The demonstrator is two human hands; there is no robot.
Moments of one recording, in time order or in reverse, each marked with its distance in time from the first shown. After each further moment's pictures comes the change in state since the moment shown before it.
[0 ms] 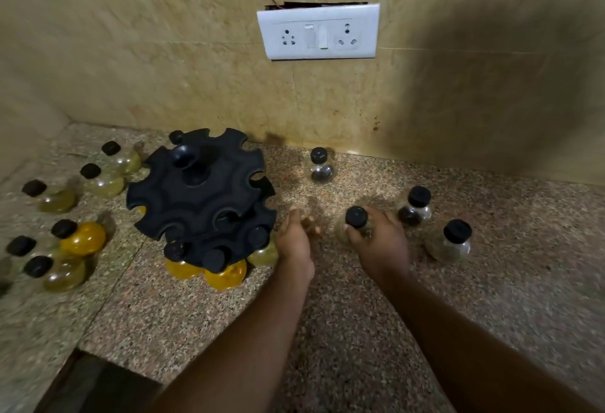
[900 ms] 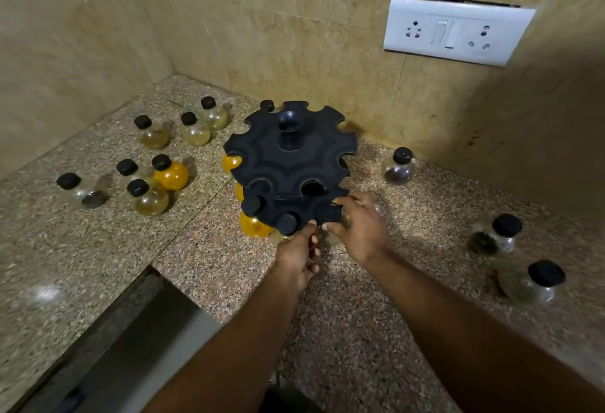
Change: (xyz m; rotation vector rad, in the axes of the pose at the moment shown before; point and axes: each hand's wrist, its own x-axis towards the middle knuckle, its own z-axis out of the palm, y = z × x) left_hand -0.022 0.037 -0.136 0.022 0.028 -0.091; right_hand -0.013 -0.116 0.082 -0.077 -0.439 -0.338
